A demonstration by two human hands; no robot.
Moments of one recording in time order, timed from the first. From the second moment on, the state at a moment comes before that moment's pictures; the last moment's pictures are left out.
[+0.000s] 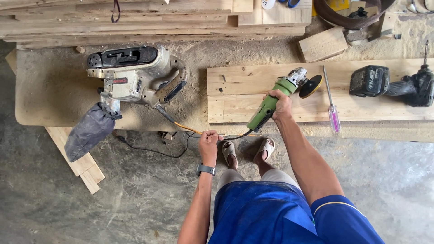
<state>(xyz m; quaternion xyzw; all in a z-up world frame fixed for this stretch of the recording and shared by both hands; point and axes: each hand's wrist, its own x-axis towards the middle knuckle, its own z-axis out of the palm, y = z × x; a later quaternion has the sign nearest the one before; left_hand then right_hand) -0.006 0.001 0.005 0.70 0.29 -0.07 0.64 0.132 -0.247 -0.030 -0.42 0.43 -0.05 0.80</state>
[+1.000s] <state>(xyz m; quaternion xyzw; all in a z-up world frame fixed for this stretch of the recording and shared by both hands) 0.021 0.028 0.123 0.67 0.08 0.08 0.73 0.144 -0.211 -0.015 -0.74 0.45 -0.03 0.49</state>
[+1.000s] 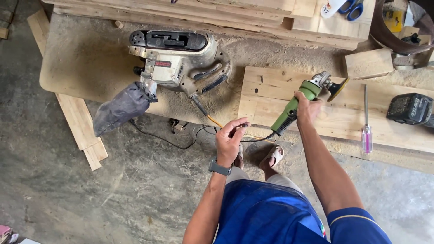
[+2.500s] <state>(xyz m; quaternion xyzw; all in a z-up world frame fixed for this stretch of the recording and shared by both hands) 0.070 -0.362 0.152 0.80 -0.04 0.04 0.59 0.040 -0.444 0.111 -0.37 0.23 -0.09 0.89</state>
